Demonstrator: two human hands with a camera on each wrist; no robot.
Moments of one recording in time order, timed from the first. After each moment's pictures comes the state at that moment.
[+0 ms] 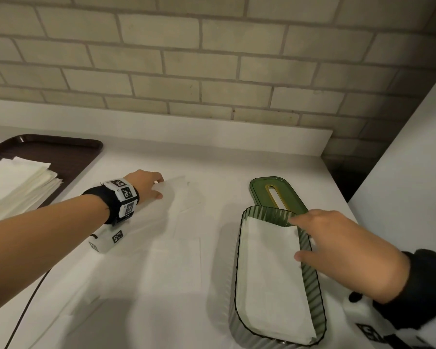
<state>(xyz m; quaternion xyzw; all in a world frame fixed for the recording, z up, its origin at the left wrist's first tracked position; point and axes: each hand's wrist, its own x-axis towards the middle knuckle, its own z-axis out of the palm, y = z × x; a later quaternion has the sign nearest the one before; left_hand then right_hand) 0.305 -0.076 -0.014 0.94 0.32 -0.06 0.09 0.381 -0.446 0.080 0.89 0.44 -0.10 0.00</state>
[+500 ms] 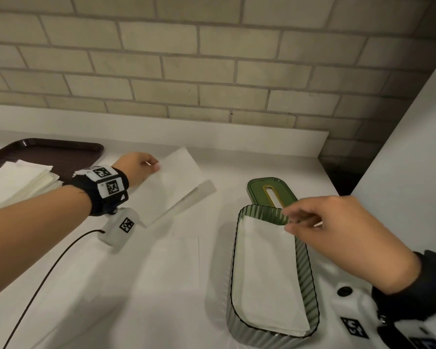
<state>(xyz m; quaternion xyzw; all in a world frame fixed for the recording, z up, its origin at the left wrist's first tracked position) 0.300 -0.080 0.023 0.89 0.36 0.12 0.24 0.384 -0.457 0.085 0.88 0.43 -0.04 -0.22</state>
